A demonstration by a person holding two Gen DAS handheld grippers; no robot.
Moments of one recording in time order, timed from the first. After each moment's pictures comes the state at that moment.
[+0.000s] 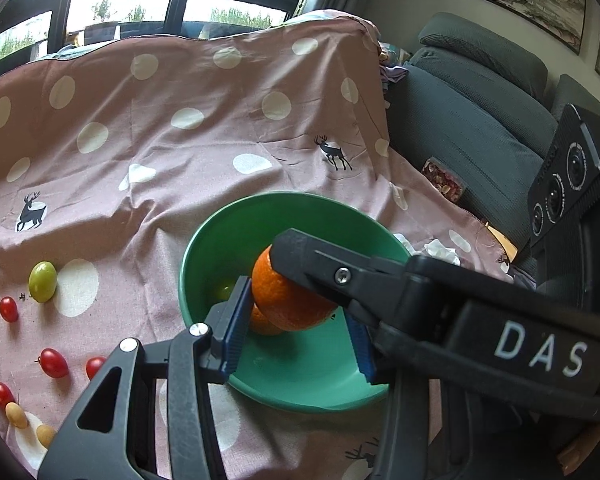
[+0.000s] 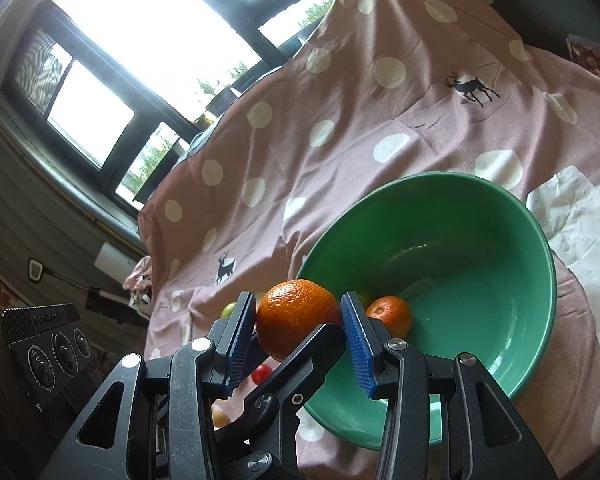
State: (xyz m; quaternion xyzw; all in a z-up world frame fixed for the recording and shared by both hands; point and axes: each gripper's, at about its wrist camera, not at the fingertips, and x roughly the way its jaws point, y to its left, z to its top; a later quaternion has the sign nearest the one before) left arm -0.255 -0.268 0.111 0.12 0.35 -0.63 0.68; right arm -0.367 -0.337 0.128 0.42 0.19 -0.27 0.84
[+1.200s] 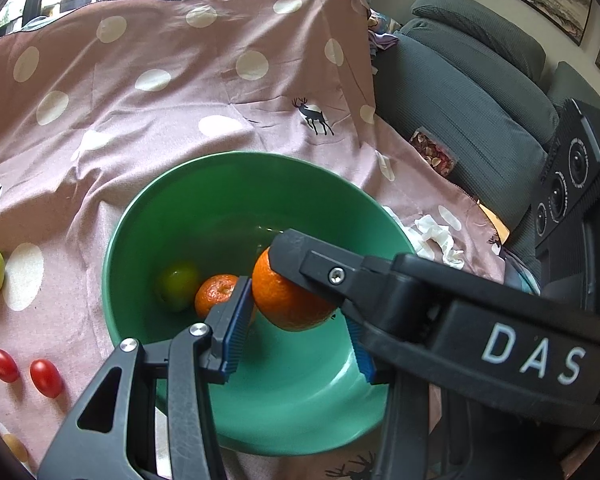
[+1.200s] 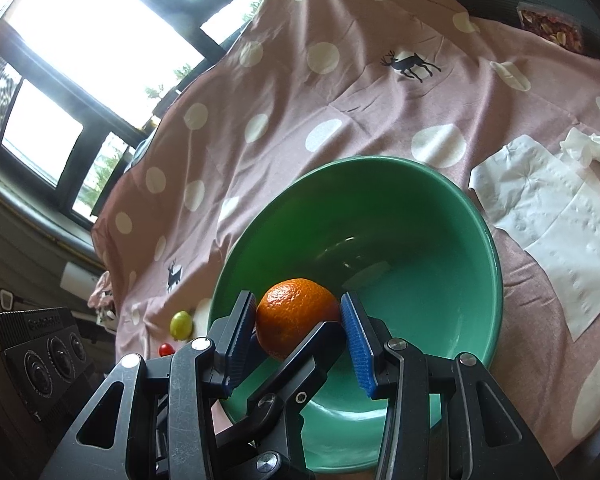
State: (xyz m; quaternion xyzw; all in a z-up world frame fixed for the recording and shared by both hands) left arm -0.268 -0.306 0.082 0.13 0.40 -0.65 0.64; right arm -0.386 -0.363 0.102 0.46 0.22 -0.33 0.80
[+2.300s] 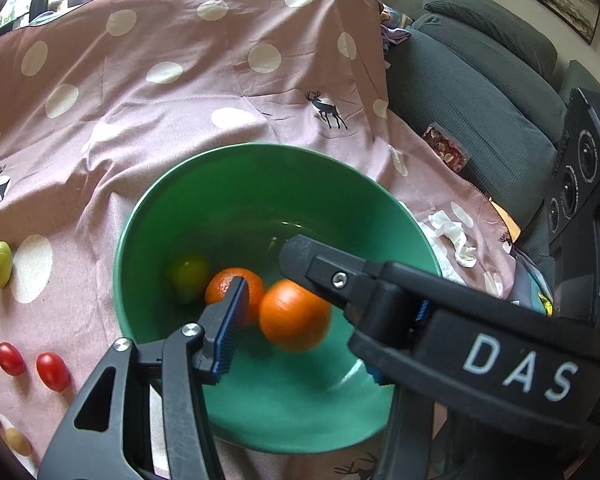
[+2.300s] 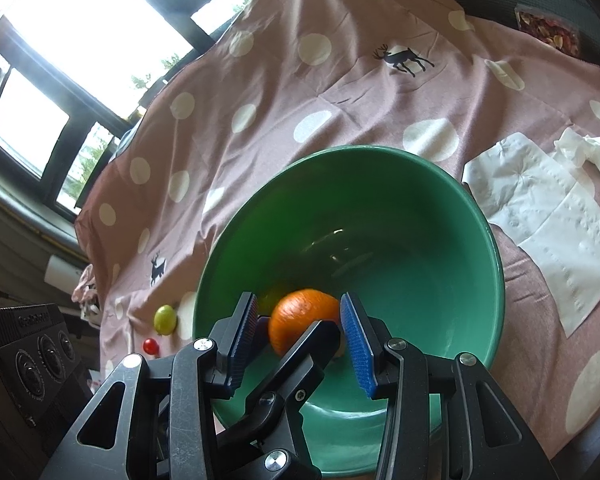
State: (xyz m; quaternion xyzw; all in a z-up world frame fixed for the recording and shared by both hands) left arm -0.264 -0.304 0.077 0.14 0.40 -0.63 0.65; right arm -0.382 -0.365 0.100 0.45 0.25 -0.34 0.79
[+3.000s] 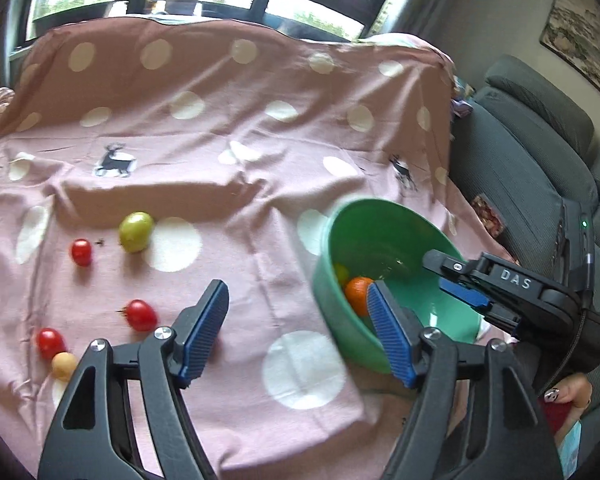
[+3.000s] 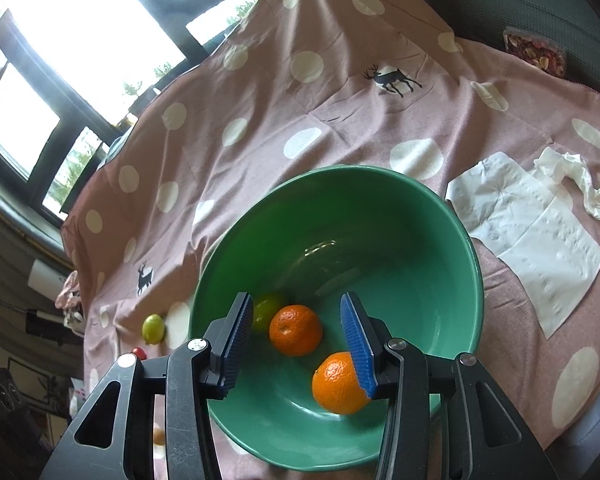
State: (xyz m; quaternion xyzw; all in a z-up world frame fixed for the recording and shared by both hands) left arm -0.179 -0.188 0.114 0.06 0.39 -0.53 0.75; right arm -0.379 -0.355 0.114 0.42 0.25 -0.39 0.78
